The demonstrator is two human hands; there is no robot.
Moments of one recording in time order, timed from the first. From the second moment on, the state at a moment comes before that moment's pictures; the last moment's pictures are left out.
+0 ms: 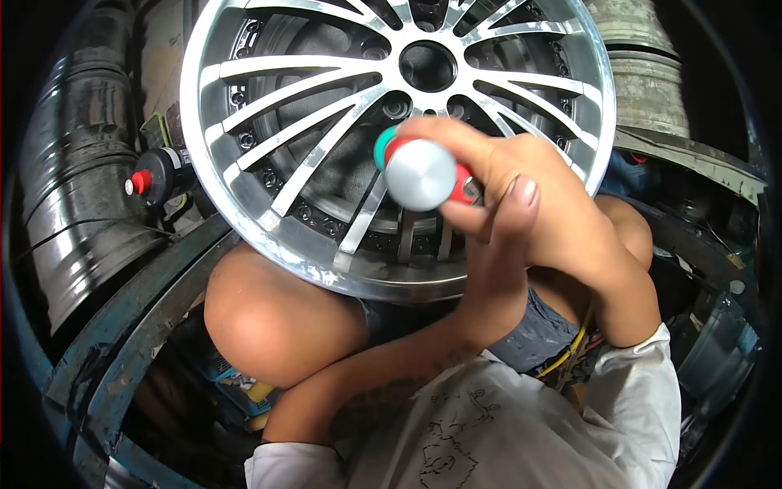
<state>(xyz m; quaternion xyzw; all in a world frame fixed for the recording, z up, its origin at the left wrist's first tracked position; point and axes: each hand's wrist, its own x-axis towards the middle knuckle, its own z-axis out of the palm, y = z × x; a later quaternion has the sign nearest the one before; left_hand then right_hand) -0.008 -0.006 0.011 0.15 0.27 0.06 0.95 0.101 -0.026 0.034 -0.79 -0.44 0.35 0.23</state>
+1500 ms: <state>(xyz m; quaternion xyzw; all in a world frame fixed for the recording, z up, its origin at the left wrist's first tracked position) -0.036 -0.020 0.020 0.16 0.33 0.12 0.92 0.080 -0.028 0.052 -0.76 -0.50 0.38 0.15</state>
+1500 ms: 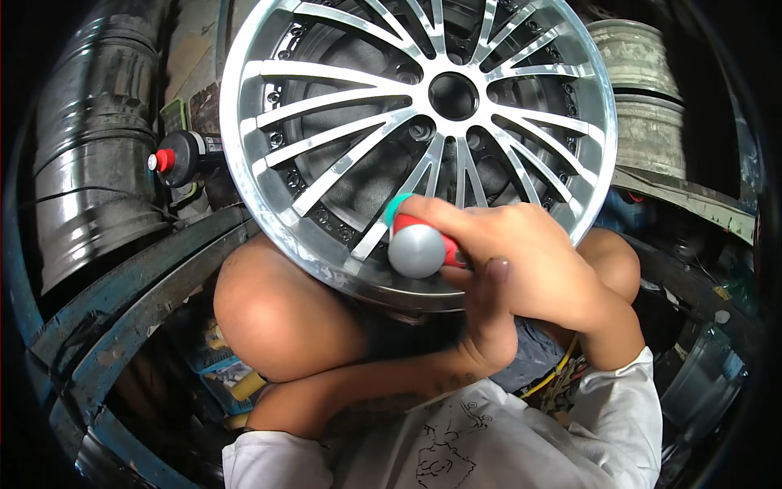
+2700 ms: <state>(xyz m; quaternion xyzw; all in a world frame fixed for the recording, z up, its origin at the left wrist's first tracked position) -0.018 -0.008 0.026 0.14 0.31 0.03 0.94 0.091 -0.032 0.041 -0.79 -0.44 0.36 0.22</state>
